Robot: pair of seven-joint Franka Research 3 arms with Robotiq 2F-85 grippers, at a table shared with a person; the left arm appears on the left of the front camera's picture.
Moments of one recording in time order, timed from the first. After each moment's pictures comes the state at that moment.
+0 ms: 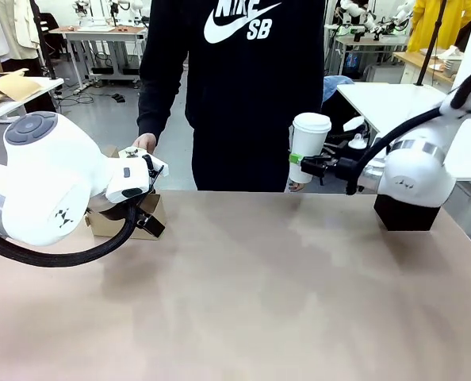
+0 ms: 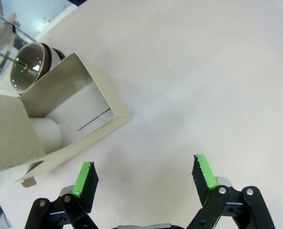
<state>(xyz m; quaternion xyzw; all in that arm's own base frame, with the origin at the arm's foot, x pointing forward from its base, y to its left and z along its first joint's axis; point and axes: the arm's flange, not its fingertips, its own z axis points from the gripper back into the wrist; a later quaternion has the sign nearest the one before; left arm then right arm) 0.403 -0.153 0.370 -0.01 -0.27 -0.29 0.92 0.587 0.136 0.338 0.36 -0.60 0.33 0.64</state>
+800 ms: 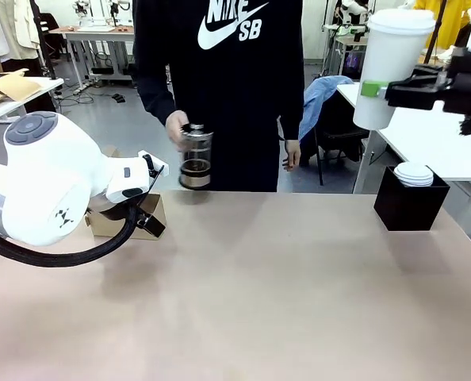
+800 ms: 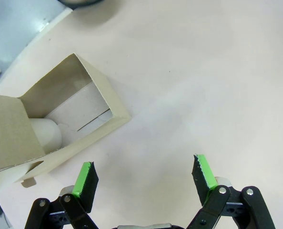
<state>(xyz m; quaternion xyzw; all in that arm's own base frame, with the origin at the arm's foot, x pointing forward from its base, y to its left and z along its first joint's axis) 0.403 -0.153 0.371 -0.01 -0.27 -0.30 0.92 0.406 0.065 0.555 0.35 -0.60 0.38 0.61</state>
